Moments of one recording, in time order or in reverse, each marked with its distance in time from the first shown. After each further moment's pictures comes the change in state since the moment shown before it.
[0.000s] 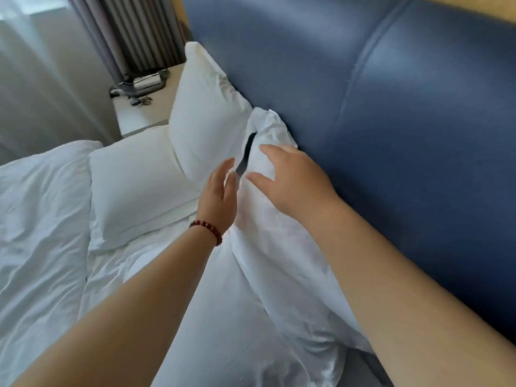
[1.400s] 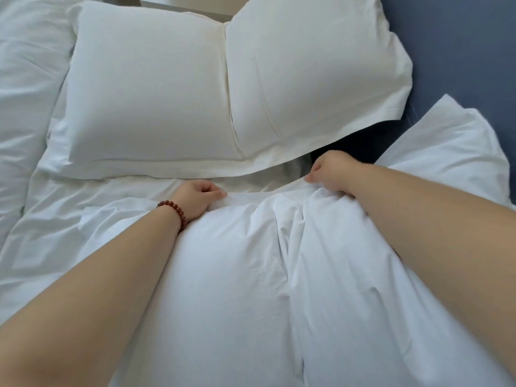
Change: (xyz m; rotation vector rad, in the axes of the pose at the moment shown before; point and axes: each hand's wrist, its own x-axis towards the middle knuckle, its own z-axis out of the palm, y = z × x) left_hand 0.051 -0.282 -0.023 -0.248 -0.208 -0.715; right_hand 0.200 0.060 0.199 -0.428 -0.723 0.315
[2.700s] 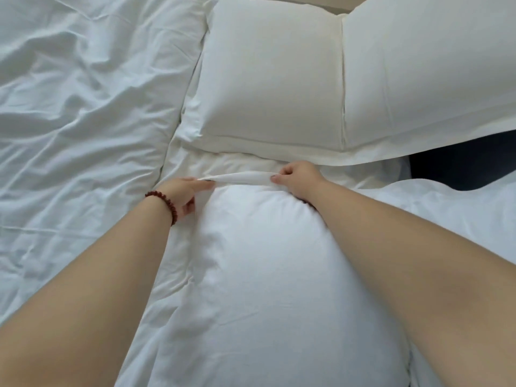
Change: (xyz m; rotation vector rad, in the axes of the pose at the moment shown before) left_hand -0.082 -0.109 -0.176 -0.521 0.138 -0.408; right_hand 0.012 -0.198 0.156 0.426 -0.066 -0.278
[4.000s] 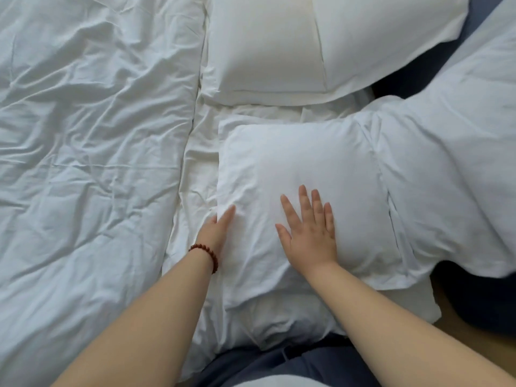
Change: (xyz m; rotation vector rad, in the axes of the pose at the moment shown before) left_hand -0.194 -0.210 -0.031 -0.035 0.024 0.054; right_hand -0.350 0.025 0.172 -0.669 0.431 -0.099
